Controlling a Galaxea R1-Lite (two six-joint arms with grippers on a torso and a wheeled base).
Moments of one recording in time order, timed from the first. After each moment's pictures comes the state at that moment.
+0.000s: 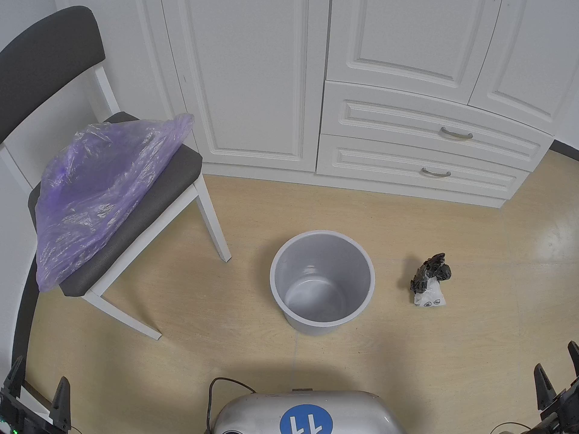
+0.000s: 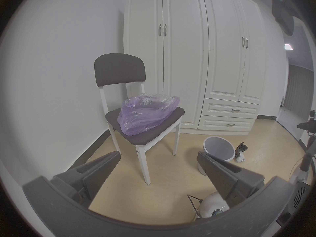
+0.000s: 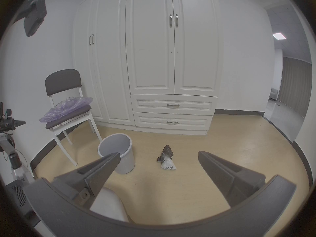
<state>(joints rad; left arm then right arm) 0.00 0.02 -0.02 0.00 0.03 -0.02 0.00 0.02 -0.02 0.00 0.01 0.00</state>
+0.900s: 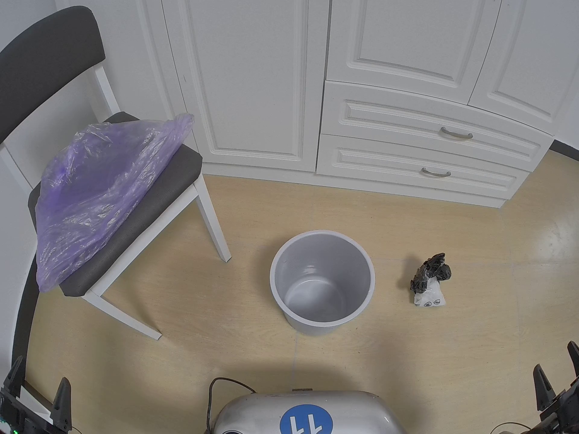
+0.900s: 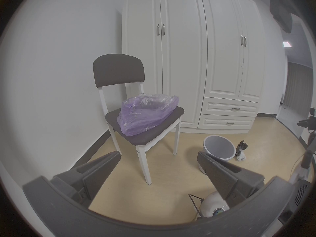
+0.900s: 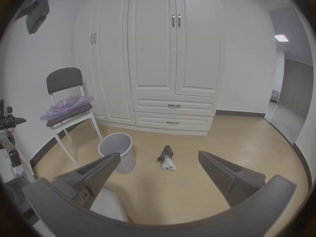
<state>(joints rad) 0.00 0.02 -0.02 0.00 0.02 0.00 0.00 0.02 -0.02 0.00 0.01 -0.01</state>
